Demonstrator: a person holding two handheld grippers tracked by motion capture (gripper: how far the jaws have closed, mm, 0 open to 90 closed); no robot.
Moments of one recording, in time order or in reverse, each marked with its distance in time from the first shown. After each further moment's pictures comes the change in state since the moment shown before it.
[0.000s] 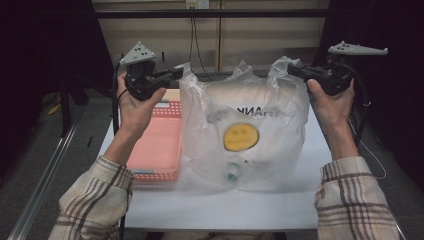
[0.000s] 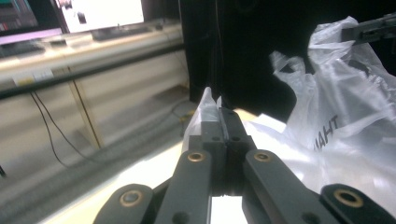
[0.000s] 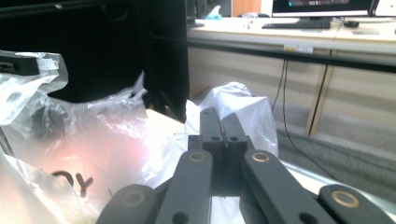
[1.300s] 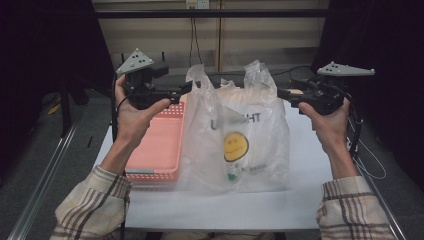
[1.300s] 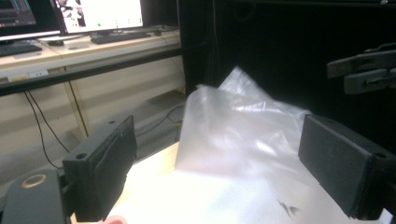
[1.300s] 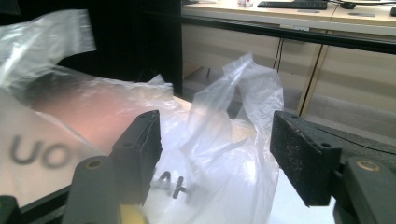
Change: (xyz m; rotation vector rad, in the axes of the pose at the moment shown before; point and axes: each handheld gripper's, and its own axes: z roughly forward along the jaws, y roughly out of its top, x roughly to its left) left arm -0.016 -0.001 -0.014 -0.058 0.006 -0.015; right arm 0.021 -0.033 -0.003 0.072 -0.040 -0.030
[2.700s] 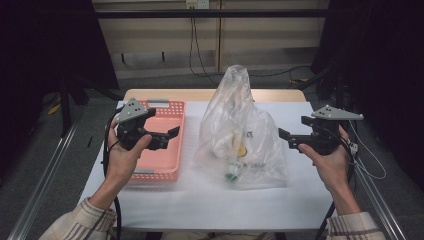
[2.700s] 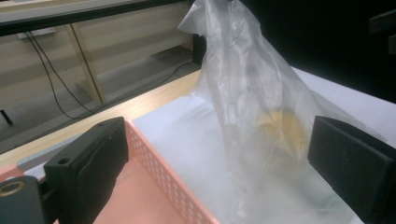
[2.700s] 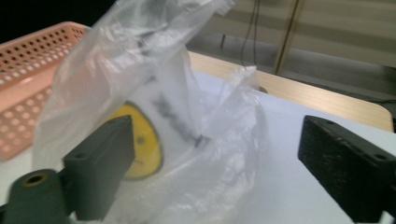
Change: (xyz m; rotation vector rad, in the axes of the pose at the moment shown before) left arm -0.007 -0.094 -0.033 0.171 0.039 0.012; right arm 0.020 -0.085 -0.017 0.139 -0.127 0.017
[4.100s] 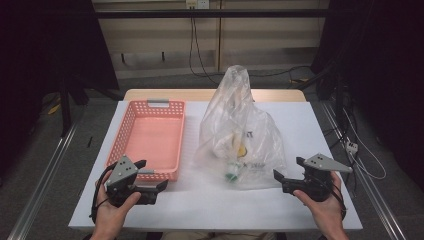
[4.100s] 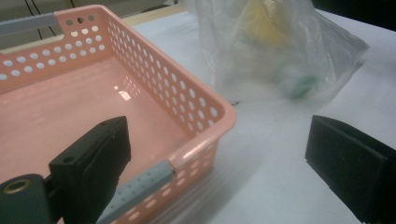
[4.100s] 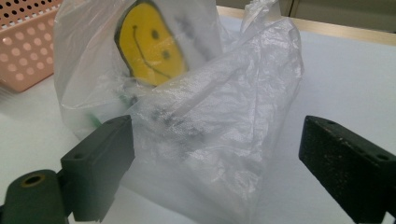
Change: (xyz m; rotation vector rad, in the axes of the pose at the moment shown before) left arm -0.041 -0.110 -0.046 0.103 0.007 -0.027; right arm 0.042 -0.099 -0.015 0.038 -0.007 0.036
